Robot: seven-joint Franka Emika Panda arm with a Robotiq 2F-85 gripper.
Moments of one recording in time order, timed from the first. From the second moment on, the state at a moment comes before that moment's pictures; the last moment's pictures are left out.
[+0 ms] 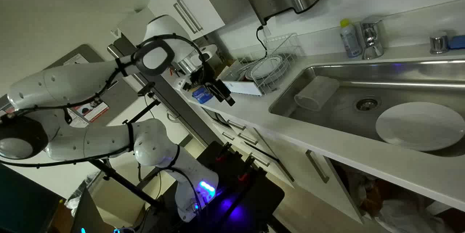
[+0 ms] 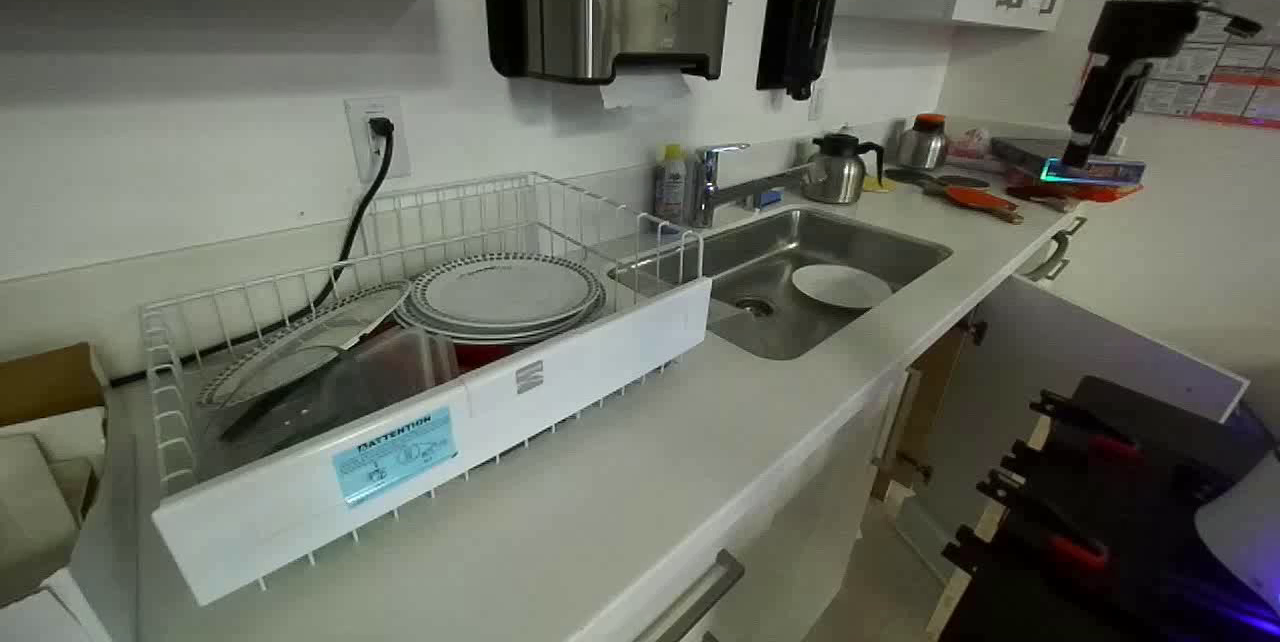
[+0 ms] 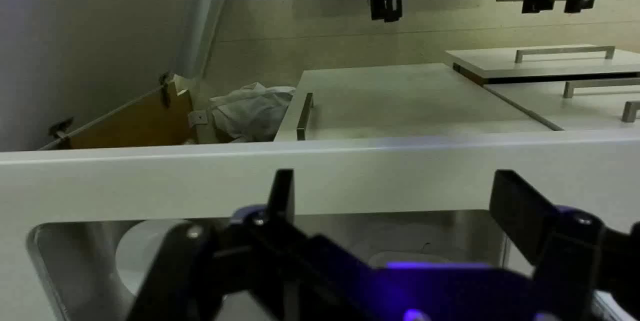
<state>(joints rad) -0.20 -0.83 -0.26 -2.74 -0.23 1.96 -0.25</state>
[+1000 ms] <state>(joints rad) -0.24 -0.80 -0.32 -2.68 -0.23 2.02 -0.23</state>
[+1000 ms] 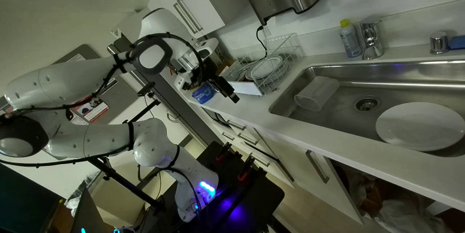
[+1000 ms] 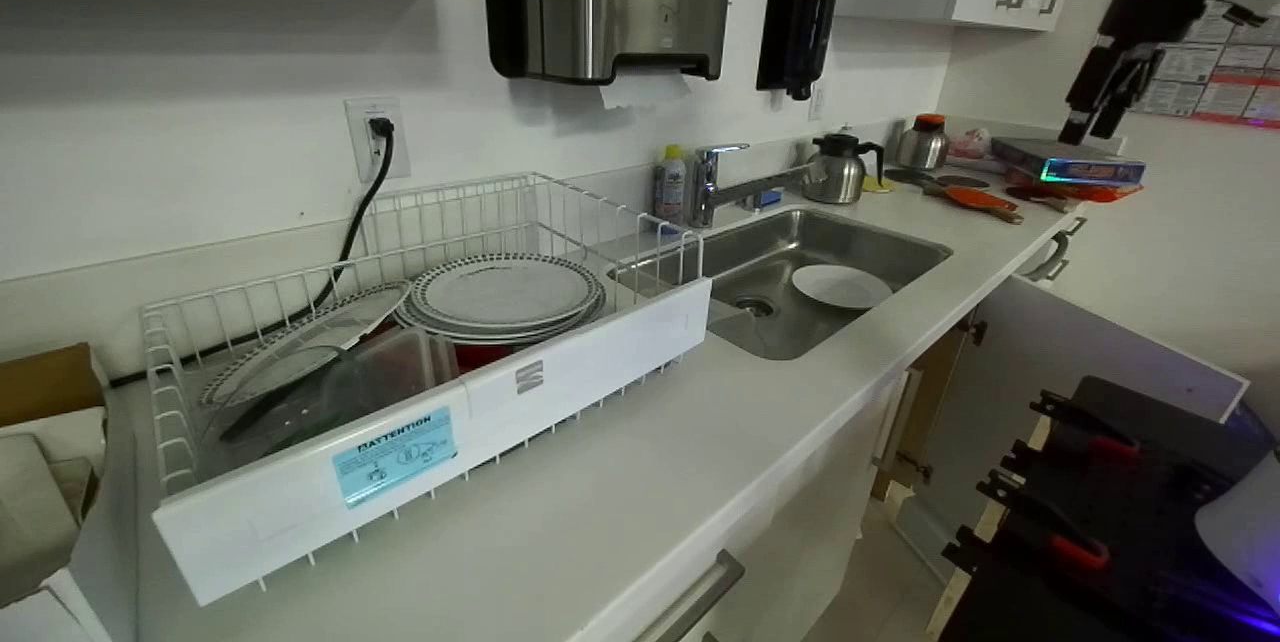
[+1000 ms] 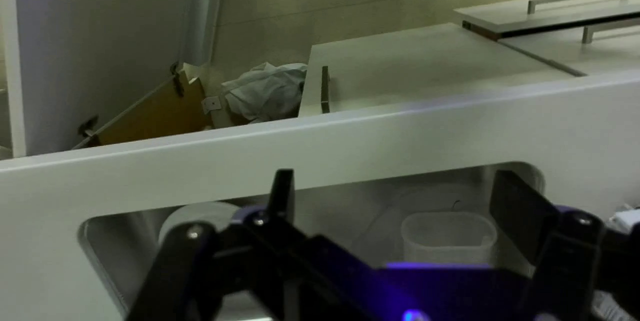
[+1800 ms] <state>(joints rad) -0.46 -0.34 -0.47 -2.48 -0.23 2.32 -0.06</state>
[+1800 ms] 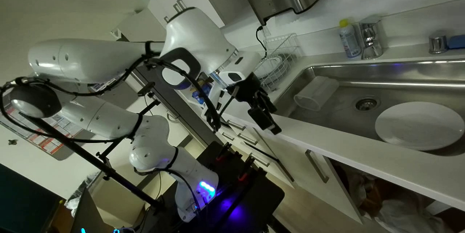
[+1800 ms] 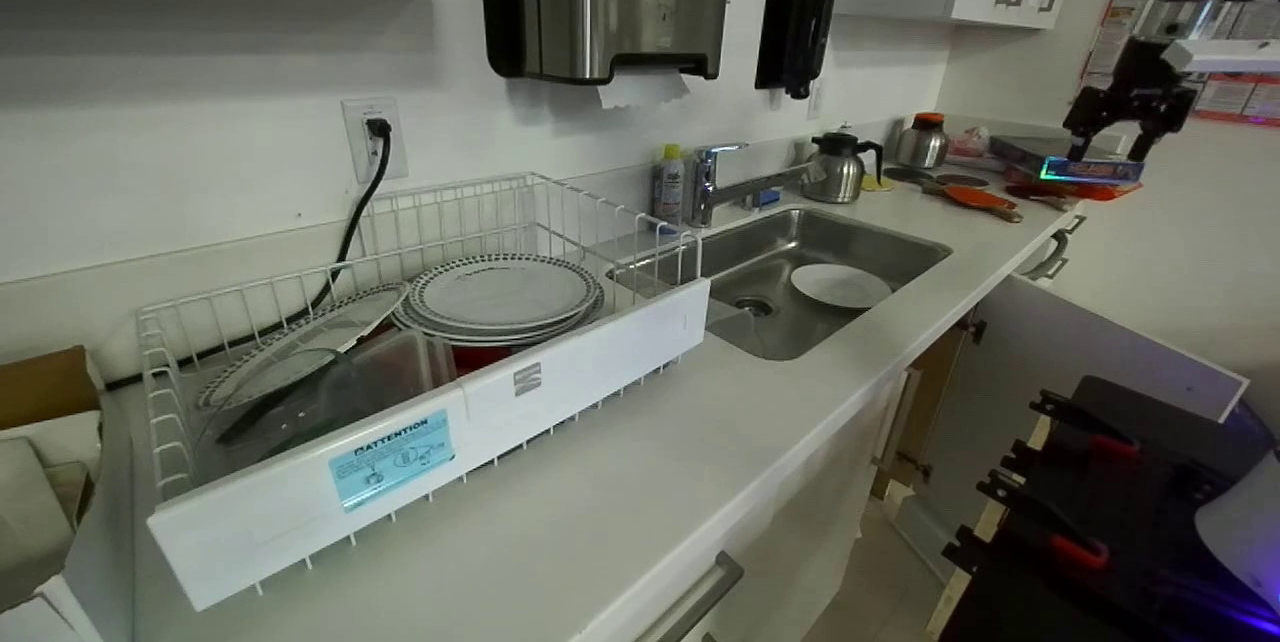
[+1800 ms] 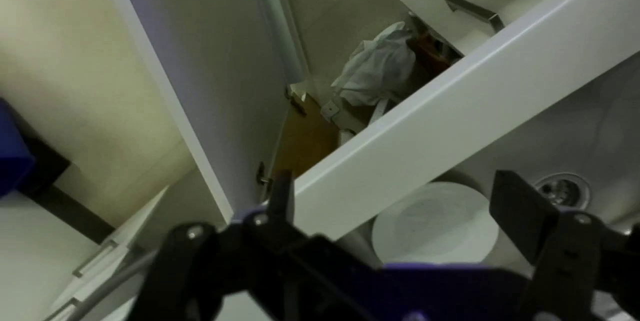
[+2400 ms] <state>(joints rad) -0.48 -0.28 -0.47 -2.44 -0.23 2.32 -0.05</state>
